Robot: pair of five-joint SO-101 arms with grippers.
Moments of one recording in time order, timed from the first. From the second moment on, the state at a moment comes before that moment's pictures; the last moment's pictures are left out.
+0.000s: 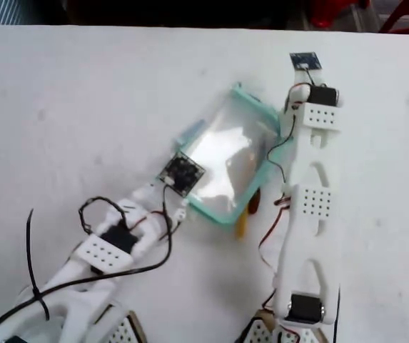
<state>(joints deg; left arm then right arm) 22.0 -40.4 77.8 19.9 -10.2 3.6 77.6 -87.6 92.7 16.1</state>
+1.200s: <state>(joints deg) 22.1 -40.4 77.8 19.8 -10.3 -1.0 50.9 -91.5 97.6 20.7</state>
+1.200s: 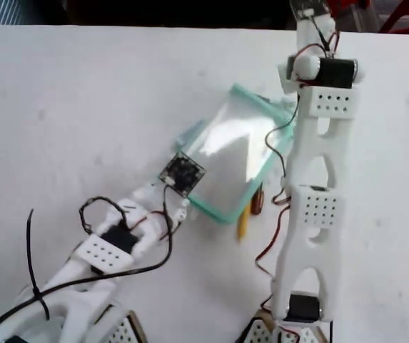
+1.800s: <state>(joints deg) 22.1 -40.4 77.8 19.8 -10.3 2.6 34.7 -50.1 85.1 18.5</state>
